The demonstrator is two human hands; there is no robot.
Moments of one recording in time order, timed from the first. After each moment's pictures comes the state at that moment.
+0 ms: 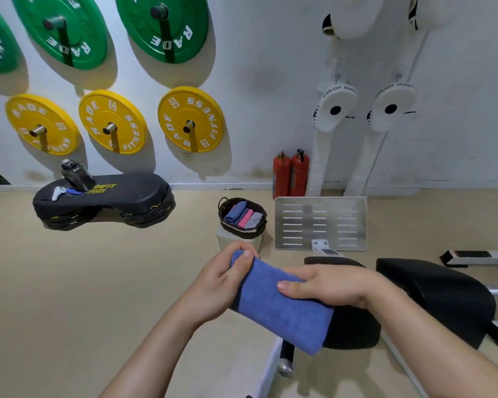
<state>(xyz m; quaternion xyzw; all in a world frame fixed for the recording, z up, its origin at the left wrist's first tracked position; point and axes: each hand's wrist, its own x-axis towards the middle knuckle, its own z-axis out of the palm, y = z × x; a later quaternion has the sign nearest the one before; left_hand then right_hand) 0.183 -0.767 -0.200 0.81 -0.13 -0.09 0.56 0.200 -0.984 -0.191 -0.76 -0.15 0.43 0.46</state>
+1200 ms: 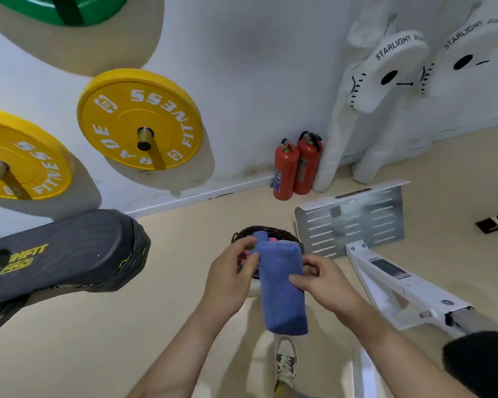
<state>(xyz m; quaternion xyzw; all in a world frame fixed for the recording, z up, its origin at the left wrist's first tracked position) 0.739 -0.589 -0.349 0.87 -0.12 -0.13 0.46 0.671 -0.771 -0.367 -0.74 0.24 0.12 0.62</state>
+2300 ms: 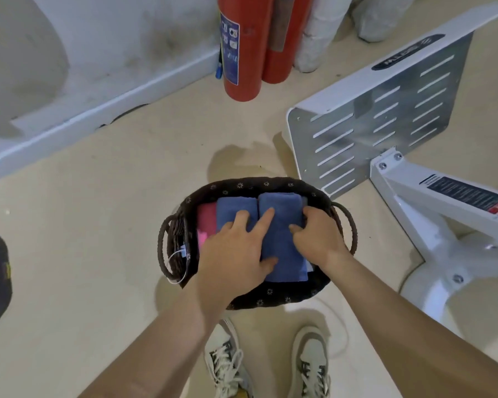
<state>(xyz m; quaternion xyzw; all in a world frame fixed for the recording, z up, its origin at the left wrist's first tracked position) 0.972 -0.685 -0.836 0.87 -0.43 -0.25 0.04 0.898 -0.834 -0.848 -0.80 0.44 0.18 0.38</state>
